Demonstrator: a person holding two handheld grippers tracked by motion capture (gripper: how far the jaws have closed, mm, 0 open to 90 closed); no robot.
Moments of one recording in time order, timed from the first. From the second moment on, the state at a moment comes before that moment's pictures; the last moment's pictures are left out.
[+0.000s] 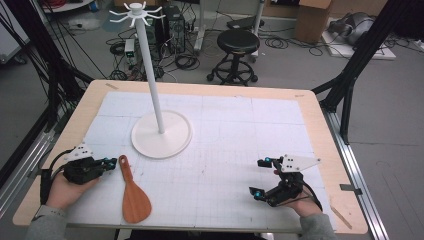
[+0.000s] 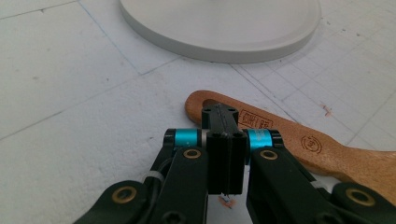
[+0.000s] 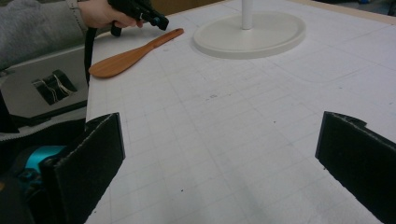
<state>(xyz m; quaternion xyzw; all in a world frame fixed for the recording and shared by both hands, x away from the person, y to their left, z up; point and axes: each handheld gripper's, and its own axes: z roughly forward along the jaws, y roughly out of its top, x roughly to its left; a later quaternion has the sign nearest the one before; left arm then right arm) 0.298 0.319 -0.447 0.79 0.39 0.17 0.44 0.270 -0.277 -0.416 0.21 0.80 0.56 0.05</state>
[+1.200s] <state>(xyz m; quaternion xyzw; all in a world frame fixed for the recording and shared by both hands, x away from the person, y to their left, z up) 0.312 0.276 -0.441 0.85 0.34 0.16 0.37 0.269 -0.272 -0.419 0.21 0.81 0.55 0.05</state>
